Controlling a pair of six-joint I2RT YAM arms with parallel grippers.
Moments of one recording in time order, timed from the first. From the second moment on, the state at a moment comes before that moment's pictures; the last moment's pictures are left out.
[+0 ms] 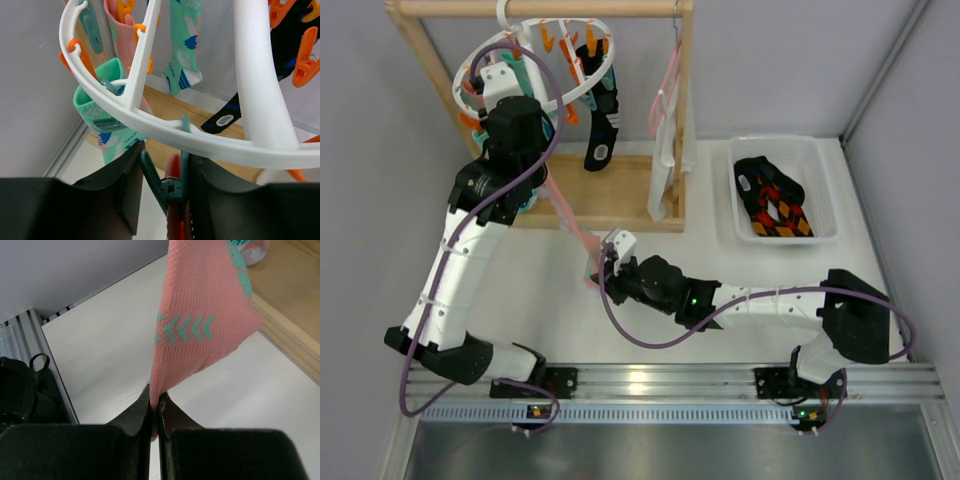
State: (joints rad) left arm -0.44 1.38 1.87 -0.79 -0.80 -0.31; right arm 1.26 1.54 0.96 0.40 0.22 0.19
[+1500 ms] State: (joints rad) left arm -0.44 1.20 1.74 -0.78 -0.58 -0.39; right arm 1.25 0.95 0.73 0.13 0.50 0.26
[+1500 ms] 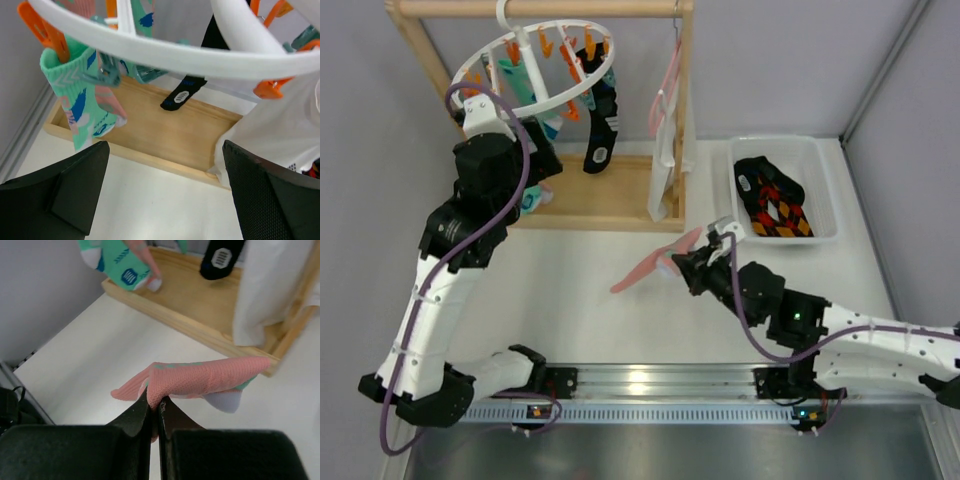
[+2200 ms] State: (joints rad) left arm -0.44 0.57 0.96 -0.77 -0.47 -0.47; right arm 0.32 1.05 1.19 -0.48 0.43 0.16
